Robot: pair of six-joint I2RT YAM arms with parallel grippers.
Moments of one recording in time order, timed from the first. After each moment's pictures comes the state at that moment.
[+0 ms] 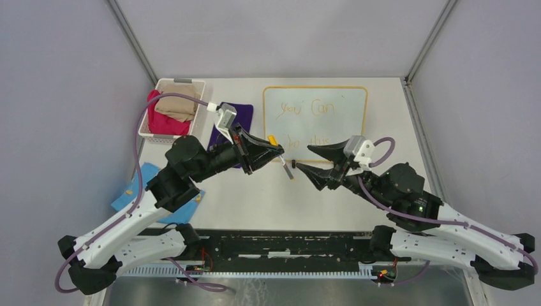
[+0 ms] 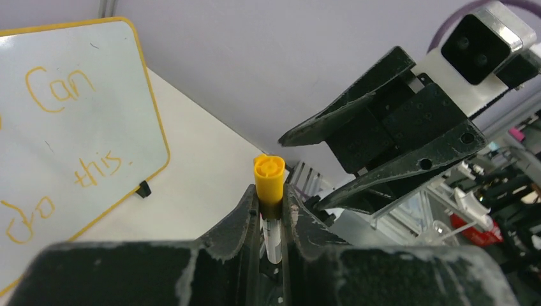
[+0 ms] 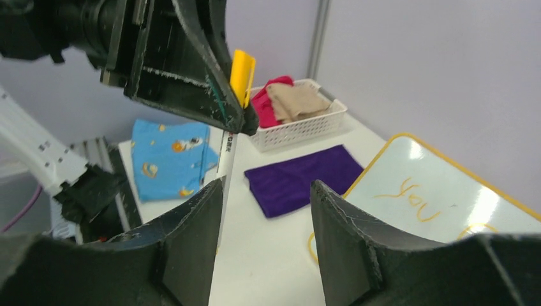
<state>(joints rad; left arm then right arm) -0.88 0.88 1.00 0.04 0.24 -0.59 1.15 0.68 0.89 0.01 0.17 -0.10</state>
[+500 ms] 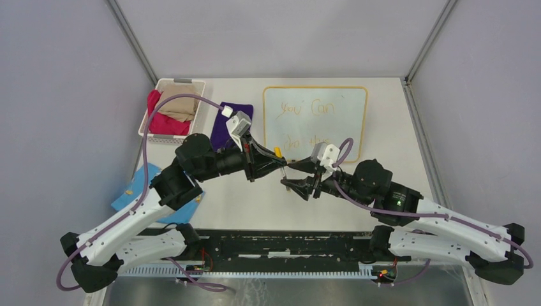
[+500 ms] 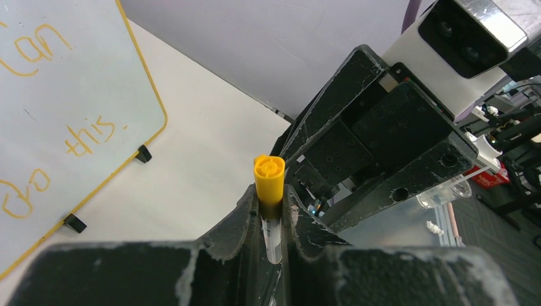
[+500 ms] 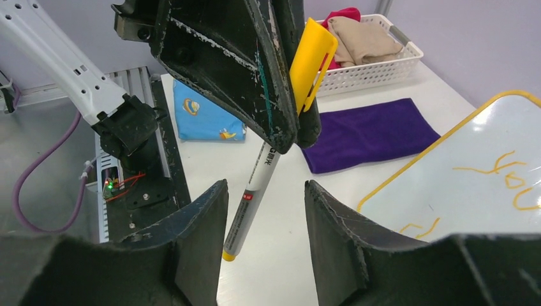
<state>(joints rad) -0.88 0.90 1.00 -0.11 0.37 -0.45 1.15 0.80 0.87 -0.09 -0.02 -0.05</state>
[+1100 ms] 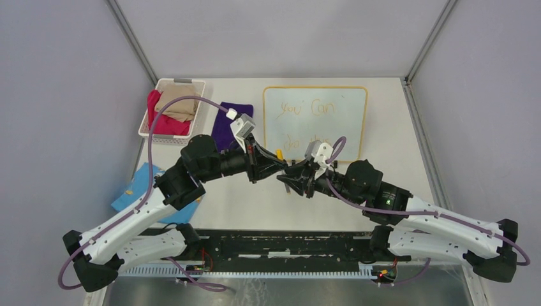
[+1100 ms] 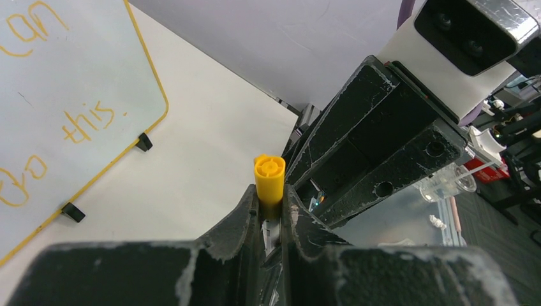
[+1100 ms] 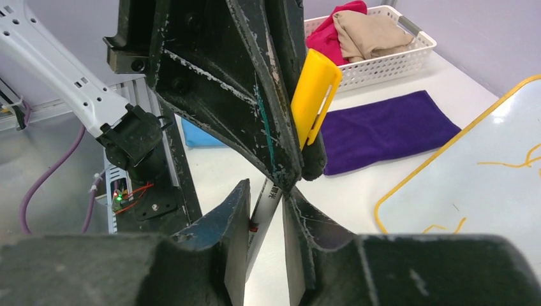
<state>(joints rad) -0.88 0.91 0.97 -0.09 0.38 -0.45 1.15 0.85 0.82 0.01 -0.02 0.02</state>
